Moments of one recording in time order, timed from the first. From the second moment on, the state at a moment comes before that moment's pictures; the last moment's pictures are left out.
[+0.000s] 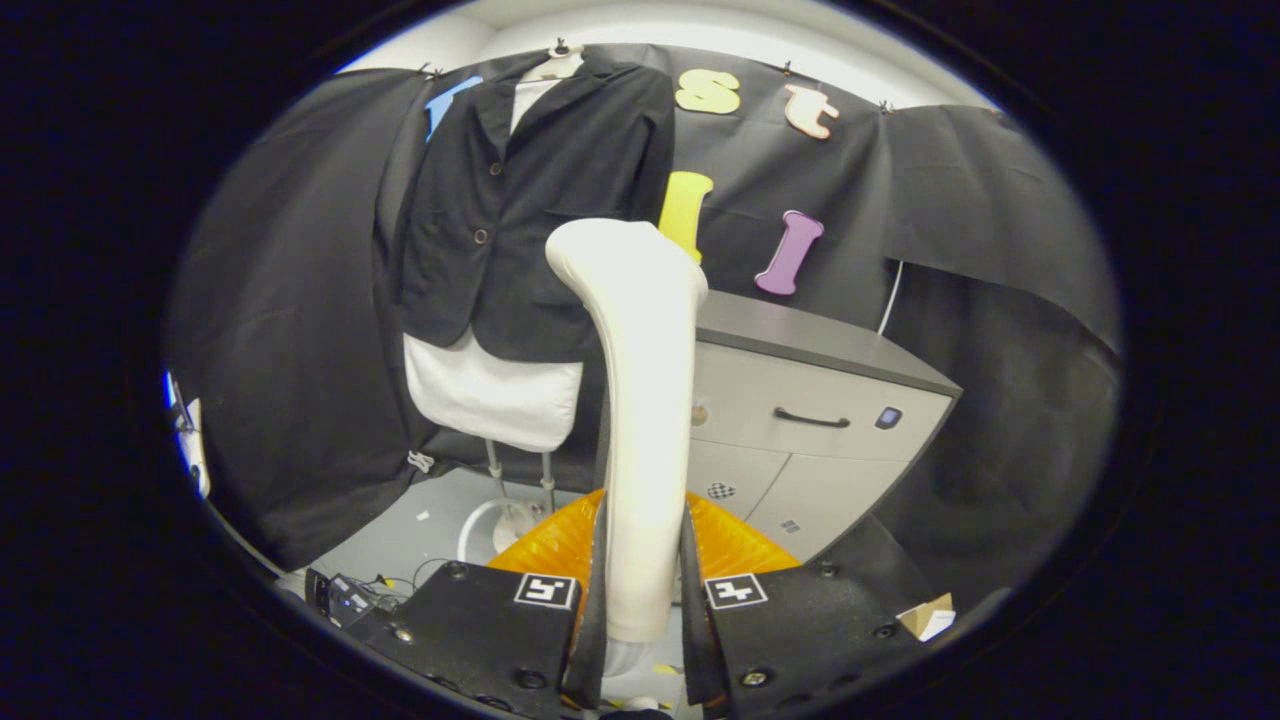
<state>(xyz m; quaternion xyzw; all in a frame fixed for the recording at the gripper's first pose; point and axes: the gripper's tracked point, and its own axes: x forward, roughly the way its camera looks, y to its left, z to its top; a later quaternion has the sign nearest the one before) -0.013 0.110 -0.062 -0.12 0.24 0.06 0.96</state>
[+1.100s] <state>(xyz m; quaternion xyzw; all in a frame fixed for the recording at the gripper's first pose) -0.027 -0.008 -0.073 -0.08 0.28 0.03 0.96</state>
